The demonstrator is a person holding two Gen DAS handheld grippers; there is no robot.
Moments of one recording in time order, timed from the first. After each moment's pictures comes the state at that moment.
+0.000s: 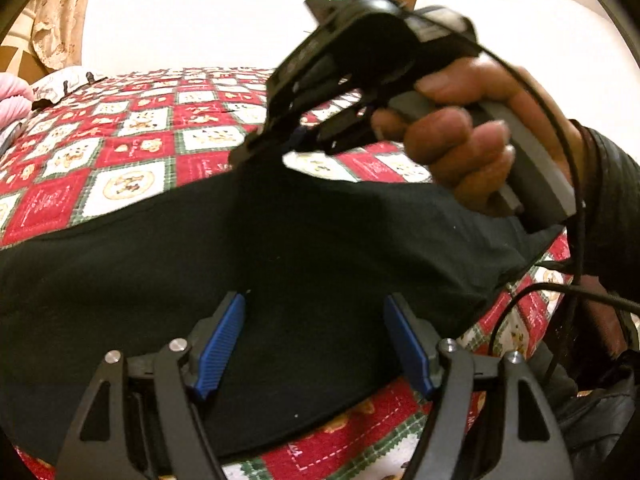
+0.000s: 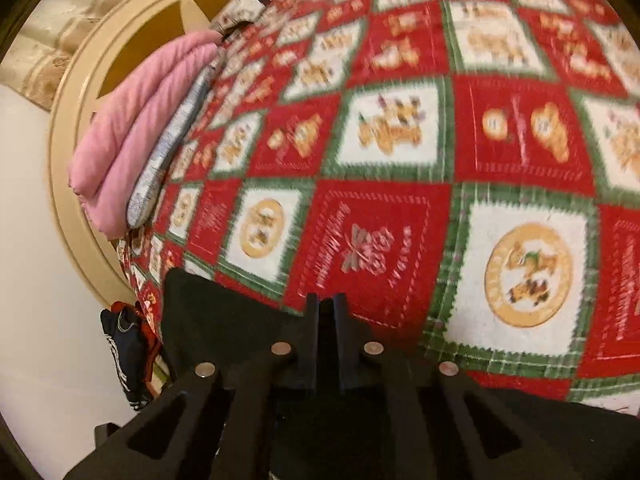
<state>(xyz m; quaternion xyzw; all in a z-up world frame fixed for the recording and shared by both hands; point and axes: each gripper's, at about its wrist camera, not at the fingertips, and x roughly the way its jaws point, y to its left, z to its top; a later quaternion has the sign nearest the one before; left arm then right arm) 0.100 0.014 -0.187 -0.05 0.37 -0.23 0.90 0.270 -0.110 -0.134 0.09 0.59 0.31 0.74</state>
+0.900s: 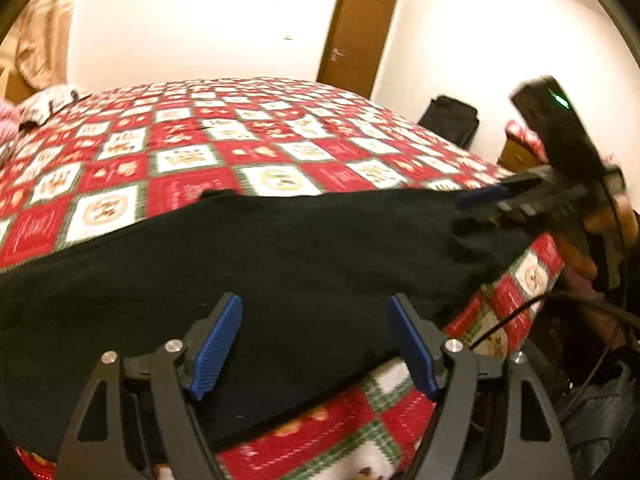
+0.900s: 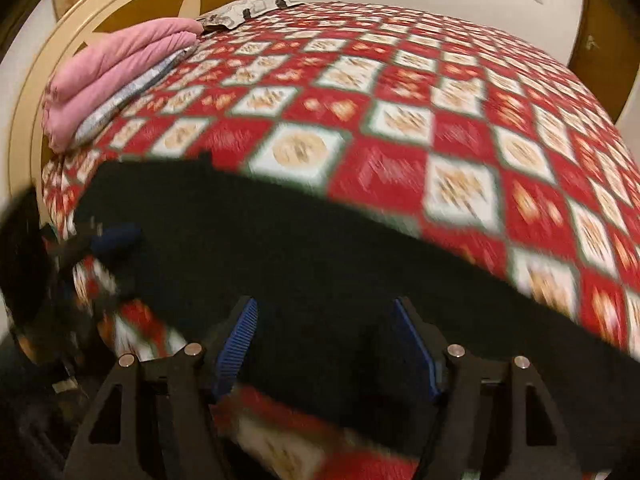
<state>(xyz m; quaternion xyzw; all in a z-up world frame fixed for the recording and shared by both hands) 0.087 -0.015 -0.171 -0.02 0.35 -0.25 0.90 0.124 -0.272 -0.092 -0.12 0.50 0.20 0.83</state>
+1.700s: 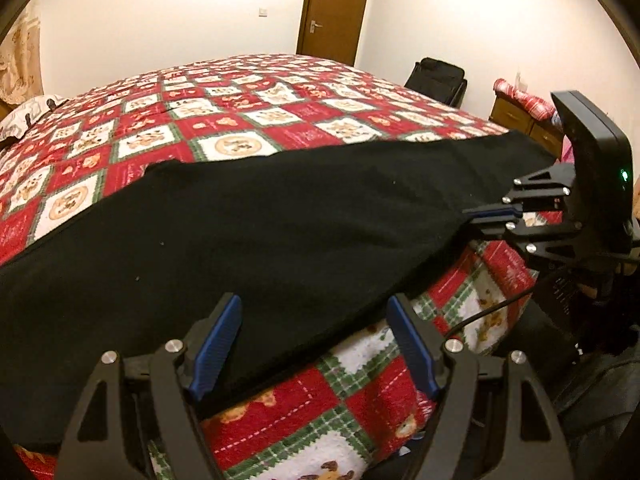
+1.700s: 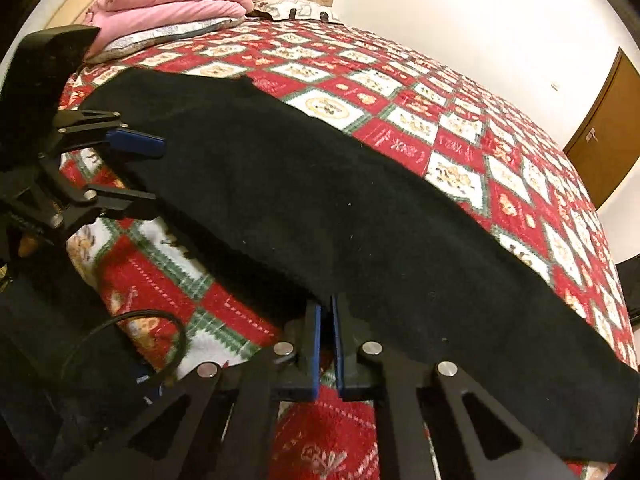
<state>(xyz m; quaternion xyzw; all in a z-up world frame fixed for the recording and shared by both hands) 0.077 -0.047 -0.184 0.03 0.38 -0.27 0.88 0.058 -0.274 -0.131 -0.27 0.41 0.20 0.85</state>
